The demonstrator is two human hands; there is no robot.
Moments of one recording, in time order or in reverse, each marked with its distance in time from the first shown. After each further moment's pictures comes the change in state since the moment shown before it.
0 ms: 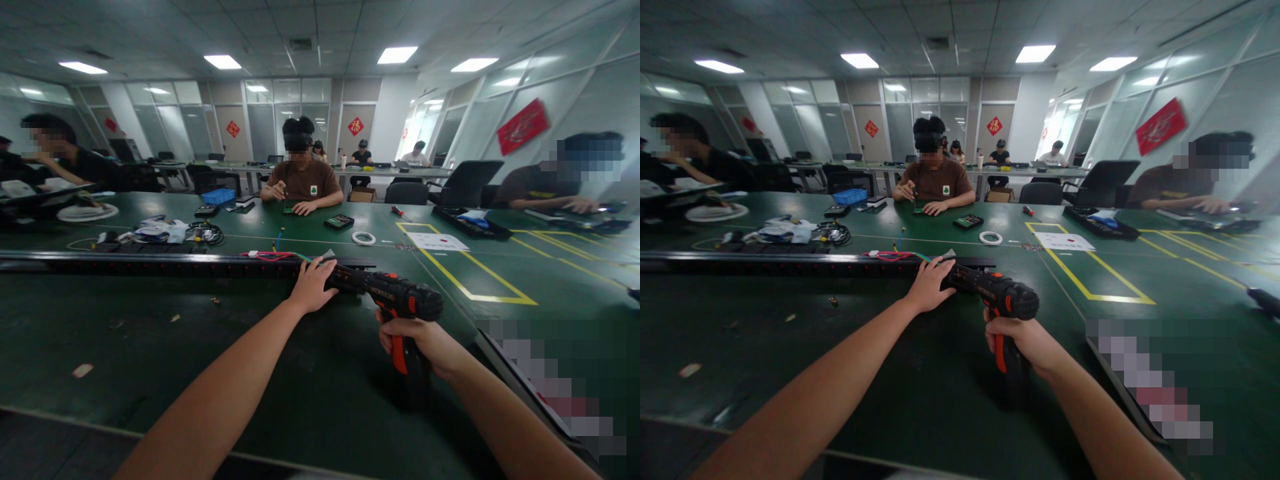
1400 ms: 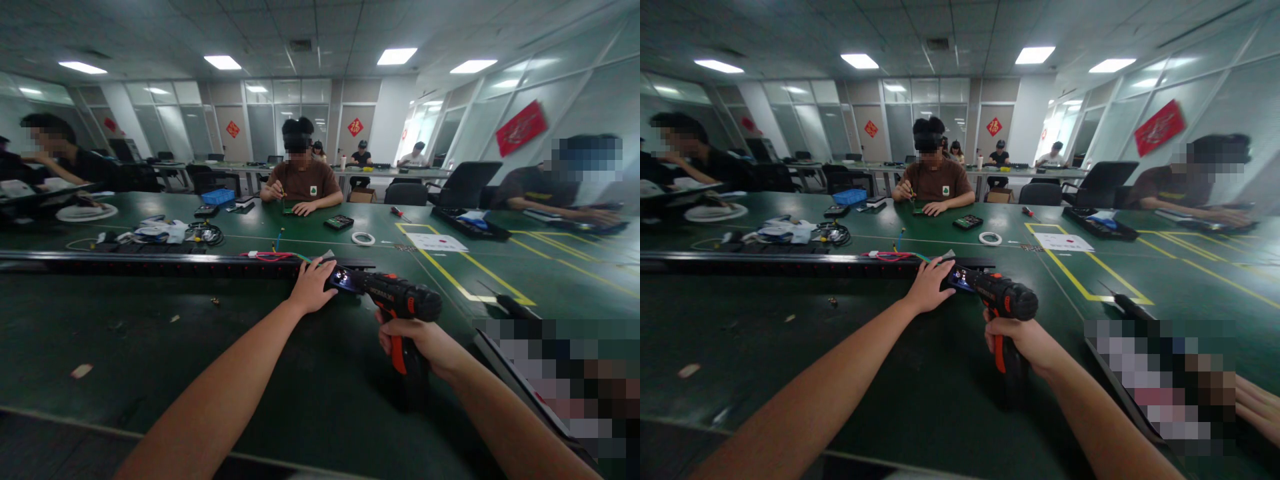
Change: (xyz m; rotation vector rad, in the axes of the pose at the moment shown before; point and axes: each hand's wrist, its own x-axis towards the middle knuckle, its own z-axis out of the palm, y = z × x) left_hand 0.000 0.001 -0.001 0.012 -0.008 -0.001; right_hand 0.001 0.000 -0.001 0.000 0.007 0.025
